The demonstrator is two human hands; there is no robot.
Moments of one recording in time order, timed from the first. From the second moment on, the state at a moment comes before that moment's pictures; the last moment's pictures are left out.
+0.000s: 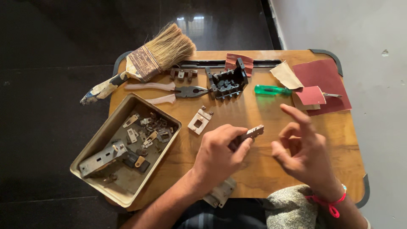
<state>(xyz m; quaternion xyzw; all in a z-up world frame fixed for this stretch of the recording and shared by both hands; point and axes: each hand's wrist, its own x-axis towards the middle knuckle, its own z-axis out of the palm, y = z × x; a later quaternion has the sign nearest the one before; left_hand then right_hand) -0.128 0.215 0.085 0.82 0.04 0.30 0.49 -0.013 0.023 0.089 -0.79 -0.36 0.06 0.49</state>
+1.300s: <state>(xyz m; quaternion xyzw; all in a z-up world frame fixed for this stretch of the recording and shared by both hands) -0.145 0.196 0.075 0.60 0.01 0.11 0.79 -0.021 0.023 0.111 -0.73 -0.26 0.23 0.59</state>
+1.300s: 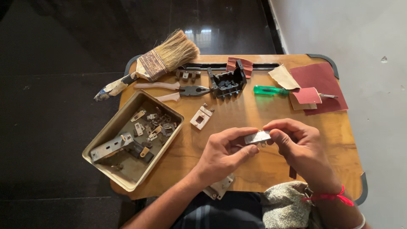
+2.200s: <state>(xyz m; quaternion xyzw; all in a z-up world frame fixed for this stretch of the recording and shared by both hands) -0.117 0.205 0.050 0.54 0.11 0.05 0.83 -0.007 0.012 0.099 -0.63 -0.27 0.17 0.71</state>
